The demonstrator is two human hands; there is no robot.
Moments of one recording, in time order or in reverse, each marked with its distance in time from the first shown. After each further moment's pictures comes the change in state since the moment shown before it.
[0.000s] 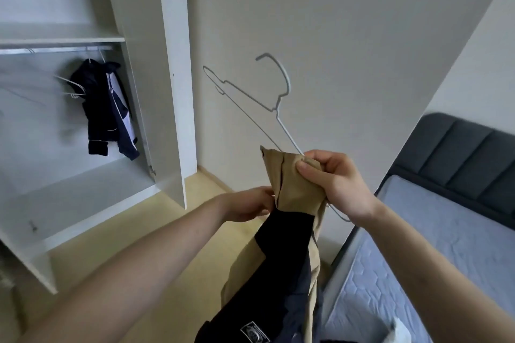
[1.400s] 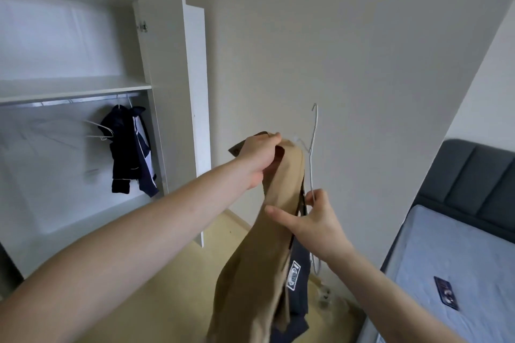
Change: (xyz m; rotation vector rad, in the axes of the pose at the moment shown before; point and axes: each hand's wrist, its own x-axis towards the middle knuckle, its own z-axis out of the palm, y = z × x) left_hand -0.052 0.143 -0.057 -0.236 0.818 0.288; right_hand 0.022 0.012 0.095 -0.341 0.338 0.273
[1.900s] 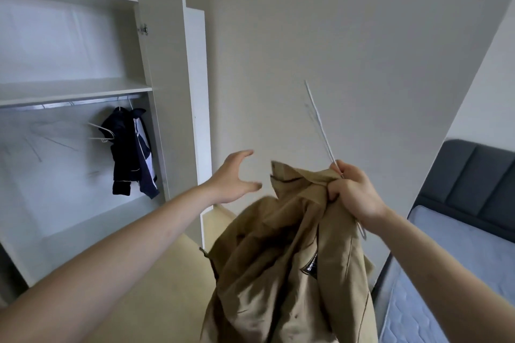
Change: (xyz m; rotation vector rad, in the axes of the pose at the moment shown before) left_hand 0.019 -0.067 -0.084 0.746 -0.160 0.245; right_hand 0.057 -0.009 -0.072 0.158 -0.090 -0.205
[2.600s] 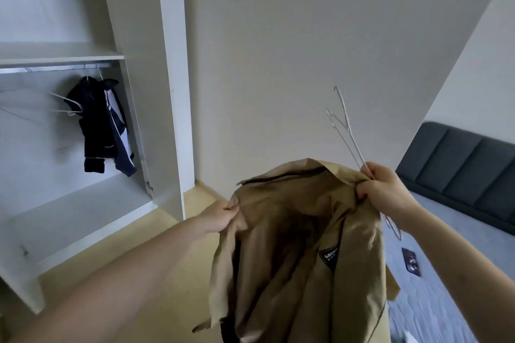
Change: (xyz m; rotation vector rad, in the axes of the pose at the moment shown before) left_hand -0.024 -0.098 0.112 -0.161 -0.221 -0.404; right_hand -0.018 0.053 -0.082 -0.240 0.144 0.188
